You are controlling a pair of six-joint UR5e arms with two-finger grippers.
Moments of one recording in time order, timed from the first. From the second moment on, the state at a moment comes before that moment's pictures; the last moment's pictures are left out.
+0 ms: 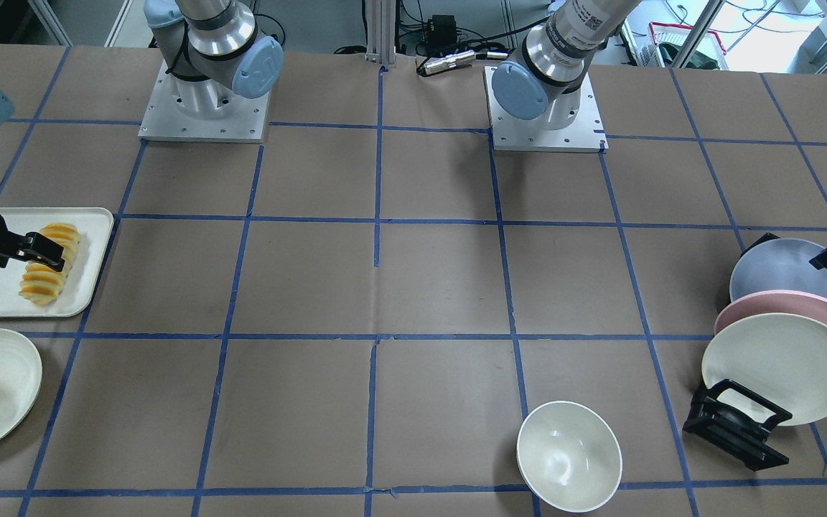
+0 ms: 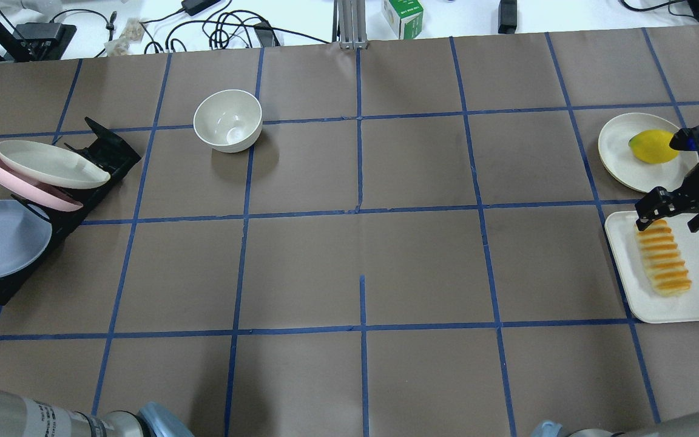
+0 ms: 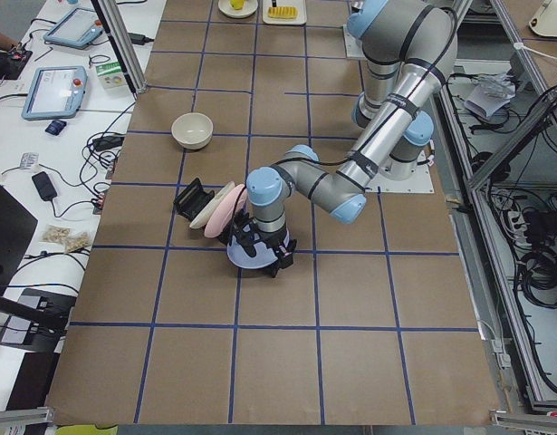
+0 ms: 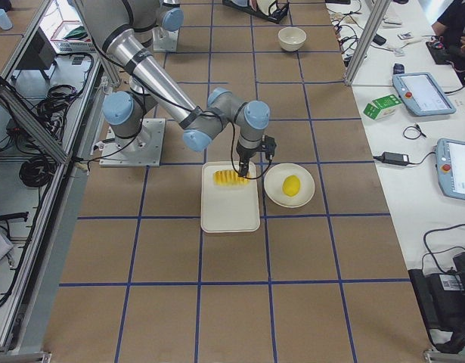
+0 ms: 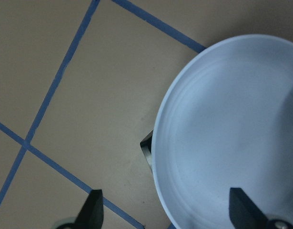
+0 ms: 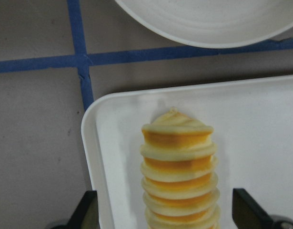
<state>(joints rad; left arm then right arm) -0.68 -1.93 -1.76 -0.98 1.76 0.31 0.96 -1.32 1.97 -2.09 -1.63 -0.53</state>
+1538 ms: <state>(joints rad) -0.68 -1.96 -1.72 -0.98 1.72 0.31 0.94 -1.25 1.96 -2.06 -1.66 -0.51</state>
